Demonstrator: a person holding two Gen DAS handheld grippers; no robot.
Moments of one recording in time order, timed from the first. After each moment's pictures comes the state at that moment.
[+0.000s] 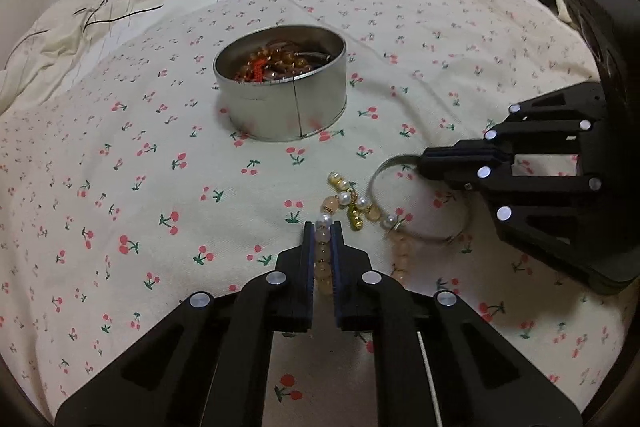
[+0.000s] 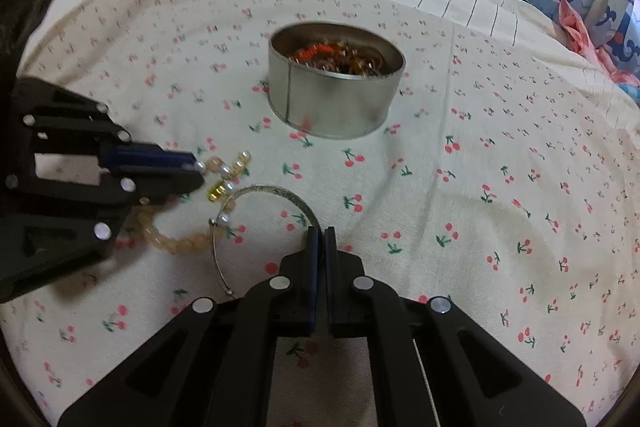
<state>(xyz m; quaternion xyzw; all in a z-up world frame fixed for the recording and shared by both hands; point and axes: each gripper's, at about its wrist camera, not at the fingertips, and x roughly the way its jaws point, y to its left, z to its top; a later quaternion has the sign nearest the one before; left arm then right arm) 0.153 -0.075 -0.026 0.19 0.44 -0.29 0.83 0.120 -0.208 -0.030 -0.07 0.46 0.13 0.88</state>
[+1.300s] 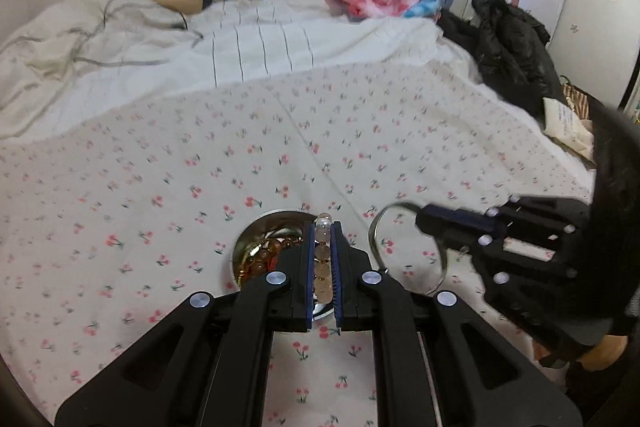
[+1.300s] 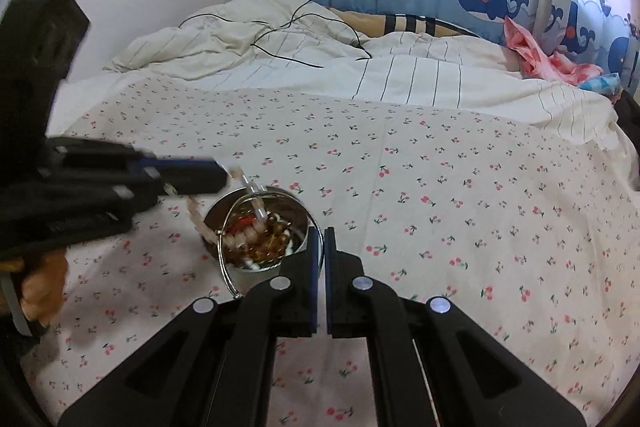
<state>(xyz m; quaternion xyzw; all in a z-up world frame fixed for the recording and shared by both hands) 0.261 -0.104 0.048 0.06 0.40 -0.34 0.85 0.179 -0.255 0.049 -0.01 0.37 0.07 0.93</state>
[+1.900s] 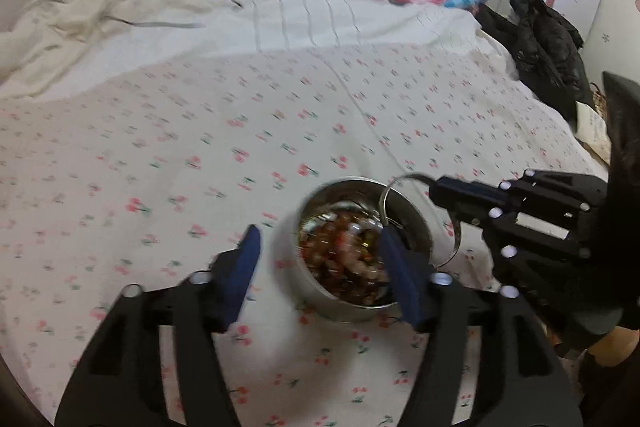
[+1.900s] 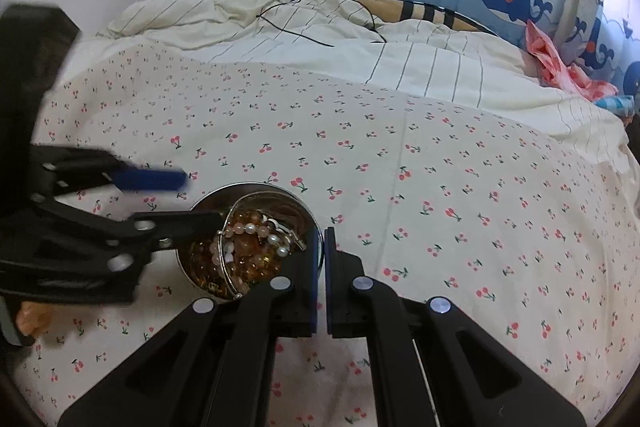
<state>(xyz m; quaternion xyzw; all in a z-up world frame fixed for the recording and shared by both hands) 0.277 -0.069 0.019 0.05 0.42 -0.28 0.86 0.219 -0.224 0.023 -0.06 0.39 0.07 0.91</state>
